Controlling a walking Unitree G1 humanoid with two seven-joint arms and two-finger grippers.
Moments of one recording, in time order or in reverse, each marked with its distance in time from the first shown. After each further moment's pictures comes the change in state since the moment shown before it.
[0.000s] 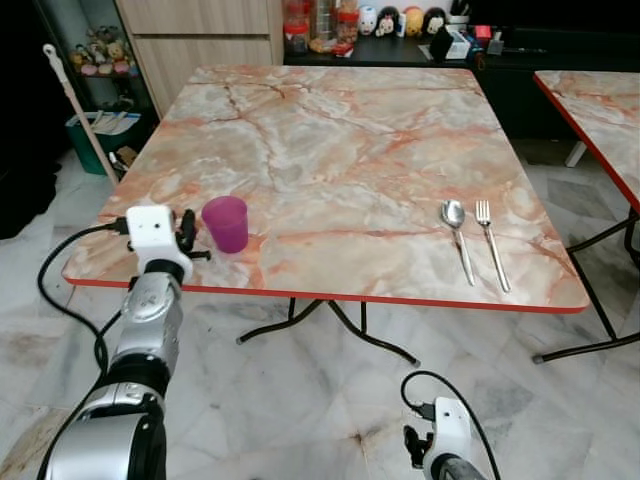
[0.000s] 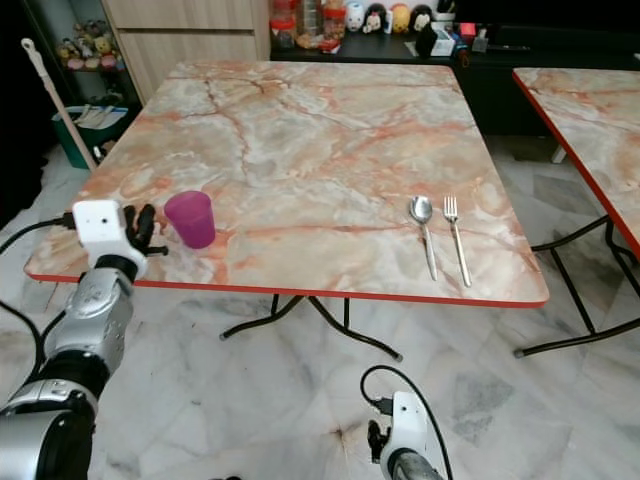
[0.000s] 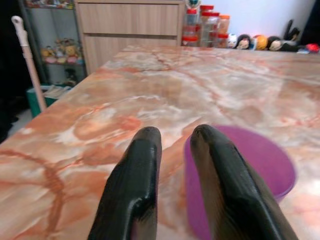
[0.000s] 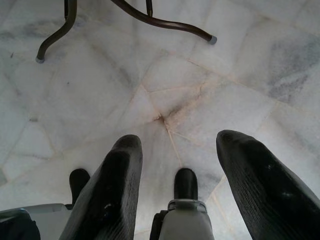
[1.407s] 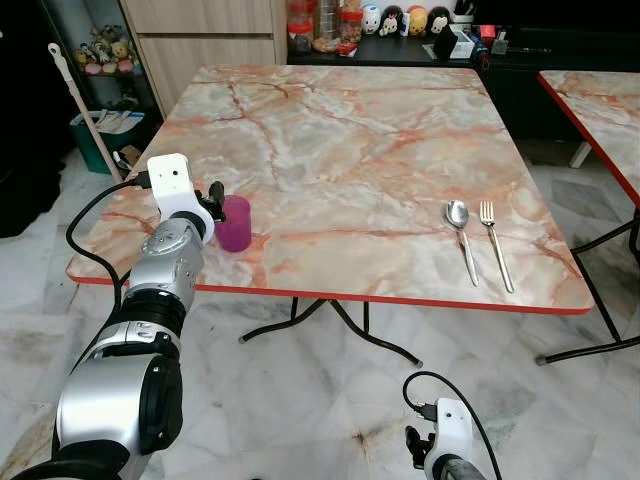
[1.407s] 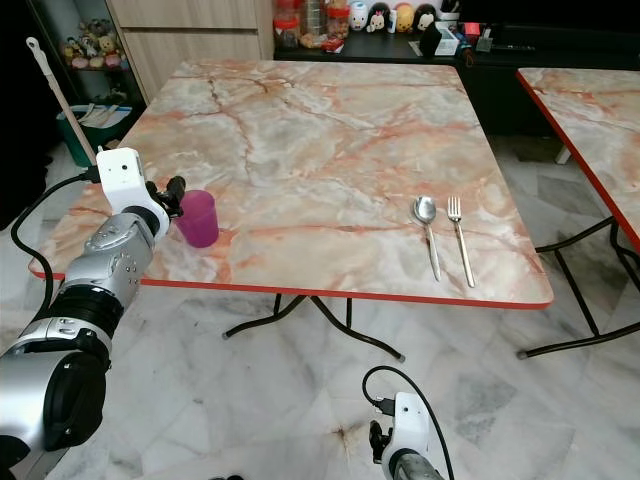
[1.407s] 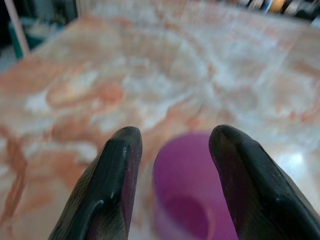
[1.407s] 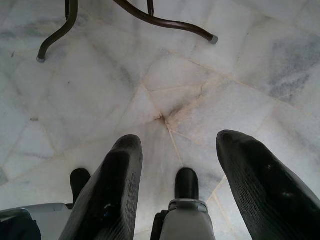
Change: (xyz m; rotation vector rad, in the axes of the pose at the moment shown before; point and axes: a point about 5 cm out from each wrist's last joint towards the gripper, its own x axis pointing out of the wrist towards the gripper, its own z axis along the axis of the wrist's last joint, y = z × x) left arm 0.035 -0.019 0.020 -0.121 0.261 0.041; right arm 0.000 -0.001 0.000 0.009 0.000 -0.004
